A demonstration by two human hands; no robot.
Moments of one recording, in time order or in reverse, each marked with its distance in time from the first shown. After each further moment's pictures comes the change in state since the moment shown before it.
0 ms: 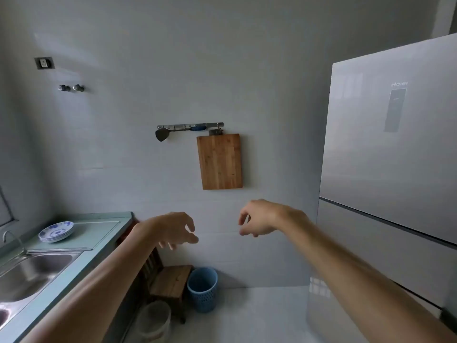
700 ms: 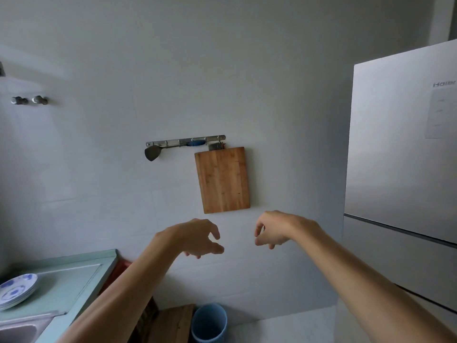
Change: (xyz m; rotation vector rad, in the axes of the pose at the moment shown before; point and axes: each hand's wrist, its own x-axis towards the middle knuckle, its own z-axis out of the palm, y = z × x) left_hand 0.165 -0.076 -0.093 0.095 -0.001 0.236; right_hand 0.210 -0.037 -0.013 0.086 0.016 0.236
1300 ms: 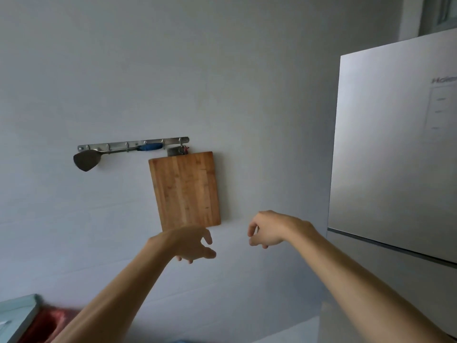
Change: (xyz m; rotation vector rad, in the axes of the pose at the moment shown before) left_hand 0.225 0.002 -0.019 0.009 -0.049 0.130; right_hand 0.169 0.081 -0.046 -0.012 0.048 0.106
